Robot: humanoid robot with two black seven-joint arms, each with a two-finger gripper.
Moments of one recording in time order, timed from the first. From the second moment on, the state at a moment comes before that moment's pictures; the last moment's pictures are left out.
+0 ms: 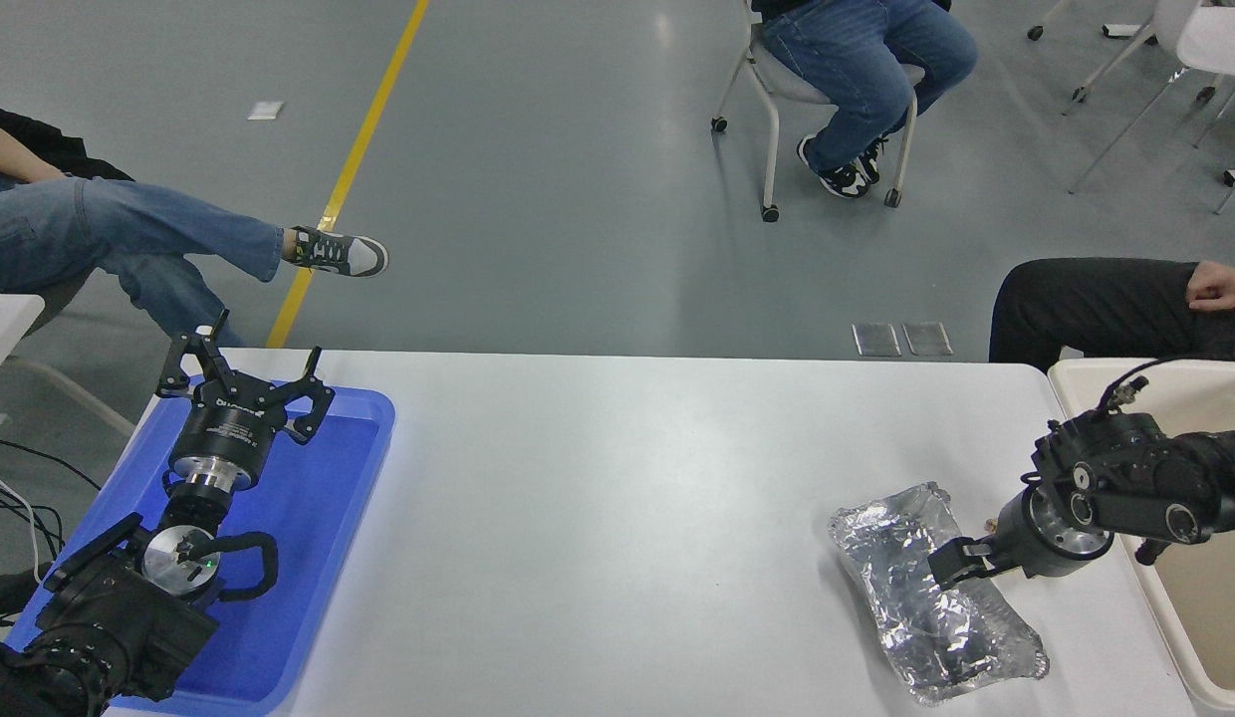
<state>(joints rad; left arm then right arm) -0.63 0.19 -0.89 -0.20 -0.21 -0.79 -0.32 1.19 -0.46 -0.83 0.91 -0.84 0.42 0.02</state>
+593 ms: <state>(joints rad) -0.63 0.19 -0.89 -0.20 -0.21 -0.79 -0.32 1.13 -0.43 -0.81 0.85 -0.86 0.38 0.03</state>
